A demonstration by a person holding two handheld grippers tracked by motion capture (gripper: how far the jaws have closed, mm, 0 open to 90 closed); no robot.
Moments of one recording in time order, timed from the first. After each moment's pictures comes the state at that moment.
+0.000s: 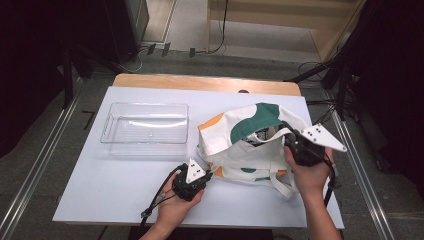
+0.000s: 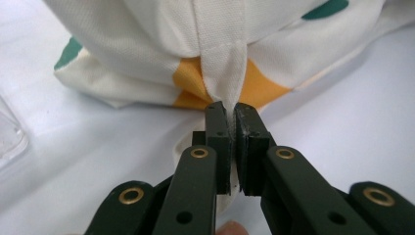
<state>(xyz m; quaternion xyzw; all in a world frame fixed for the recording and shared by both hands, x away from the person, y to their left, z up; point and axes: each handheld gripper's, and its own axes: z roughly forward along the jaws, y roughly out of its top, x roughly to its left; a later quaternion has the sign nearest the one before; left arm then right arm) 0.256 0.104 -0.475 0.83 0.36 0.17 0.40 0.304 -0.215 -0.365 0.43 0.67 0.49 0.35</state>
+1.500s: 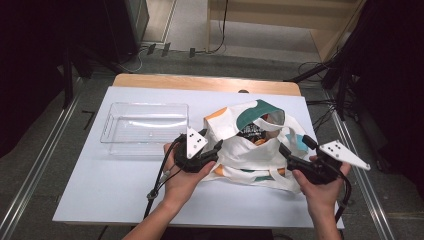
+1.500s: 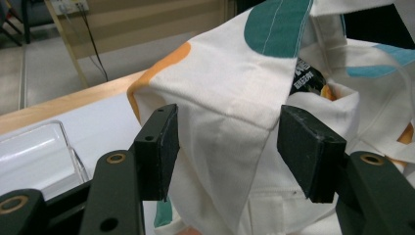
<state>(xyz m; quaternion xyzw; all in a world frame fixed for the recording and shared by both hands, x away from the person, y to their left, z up) 0.287 0.087 -0.384 0.74 0.37 0.28 0.48 0.262 -0.242 -0.377 0.48 0.64 0.54 0.27</state>
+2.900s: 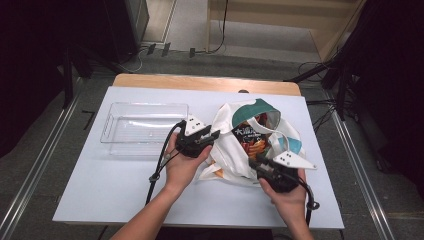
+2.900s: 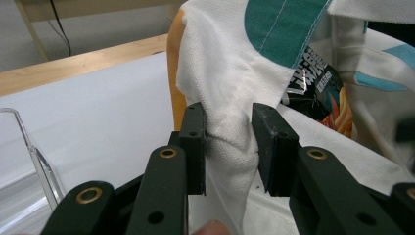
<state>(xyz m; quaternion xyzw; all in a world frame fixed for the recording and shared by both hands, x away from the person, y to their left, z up) 0.331 0.094 -0.391 0.76 0.39 0.20 0.48 0.268 -0.173 -0.422 0.45 0.72 0.49 0.19</state>
